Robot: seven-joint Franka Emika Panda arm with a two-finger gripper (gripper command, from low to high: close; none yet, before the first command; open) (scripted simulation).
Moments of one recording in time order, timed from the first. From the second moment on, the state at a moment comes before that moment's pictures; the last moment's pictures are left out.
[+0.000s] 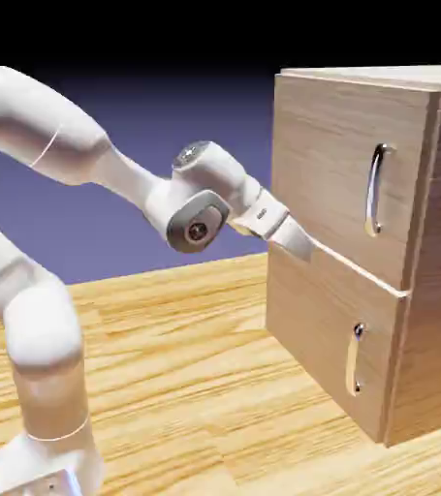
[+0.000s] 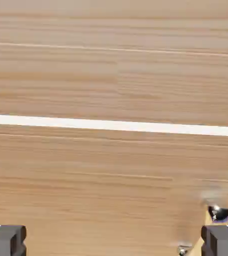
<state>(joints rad) 0.03 -0.58 -0.02 -2.80 -0.05 3.03 0.78</state>
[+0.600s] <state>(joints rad) 0.29 -0.71 -0.32 -2.68 -0.84 2.99 1.33</state>
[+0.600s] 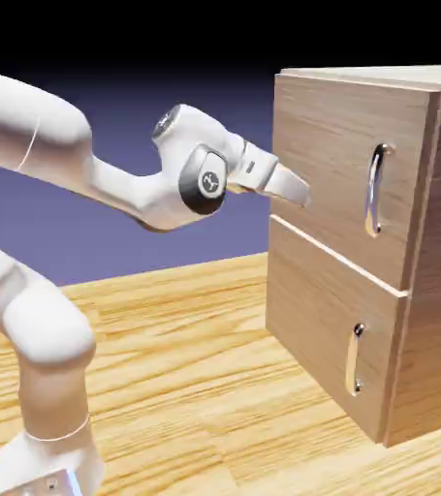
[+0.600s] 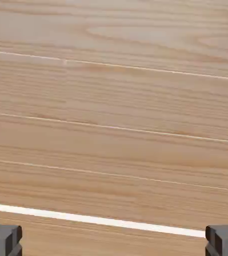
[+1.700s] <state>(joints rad) 0.77 -0.96 -0.88 -2.47 -2.27 2.91 2.34</state>
